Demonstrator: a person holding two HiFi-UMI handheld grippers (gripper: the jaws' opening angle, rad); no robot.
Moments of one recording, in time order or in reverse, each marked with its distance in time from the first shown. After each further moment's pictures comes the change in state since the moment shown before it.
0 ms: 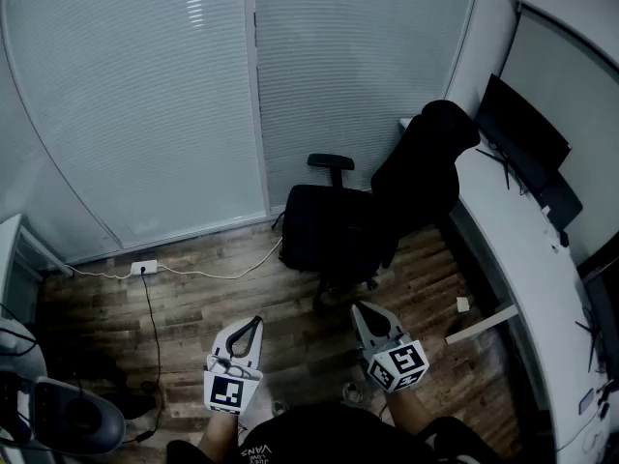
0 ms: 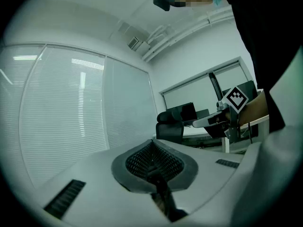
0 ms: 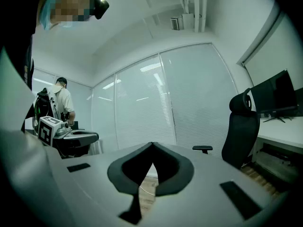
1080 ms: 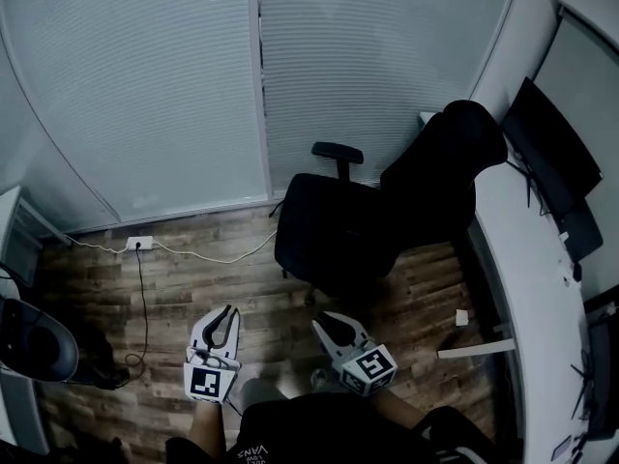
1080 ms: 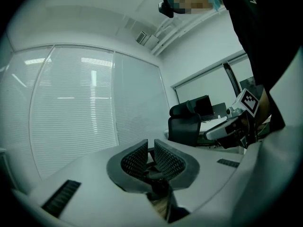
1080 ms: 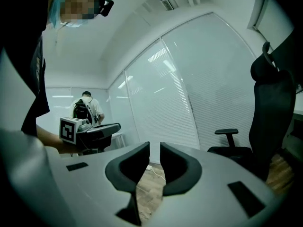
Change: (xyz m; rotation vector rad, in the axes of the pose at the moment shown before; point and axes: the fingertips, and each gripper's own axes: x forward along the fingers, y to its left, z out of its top) left arm 0.111 0.026 -0.052 -0.037 0.055 0.156; right arm 0.081 -0.062 -0.071 0.106 0.114 0.303
